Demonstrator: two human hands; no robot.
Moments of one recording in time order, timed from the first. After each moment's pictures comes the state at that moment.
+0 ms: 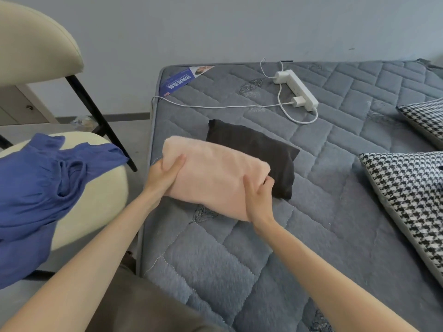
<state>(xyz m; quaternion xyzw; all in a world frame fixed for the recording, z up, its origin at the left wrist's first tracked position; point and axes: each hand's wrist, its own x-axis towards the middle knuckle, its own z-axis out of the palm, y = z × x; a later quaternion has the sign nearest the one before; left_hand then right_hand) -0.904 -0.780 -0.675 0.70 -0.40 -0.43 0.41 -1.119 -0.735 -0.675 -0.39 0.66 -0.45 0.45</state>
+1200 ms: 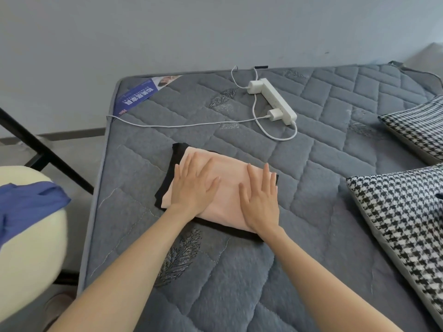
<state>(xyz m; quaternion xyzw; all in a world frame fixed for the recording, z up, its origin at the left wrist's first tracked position) -1.036 -0.903 -0.729 0.64 -0.76 -0.07 0.07 -1.210 -0.856 -0.730 -0.62 0.74 -0.19 0.14</state>
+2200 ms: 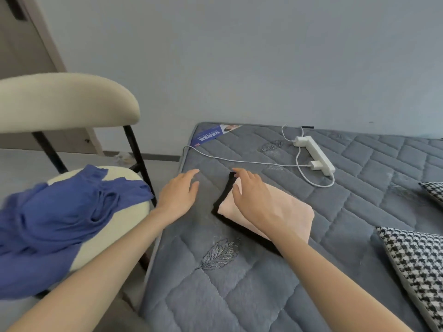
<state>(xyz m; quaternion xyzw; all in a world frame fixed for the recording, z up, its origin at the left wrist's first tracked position) -0.897 -0.790 -0.598 0.71 -0.66 -0.10 0.23 -1.092 -0.824 -0.587 -0.81 0.53 -0.24 0.10</state>
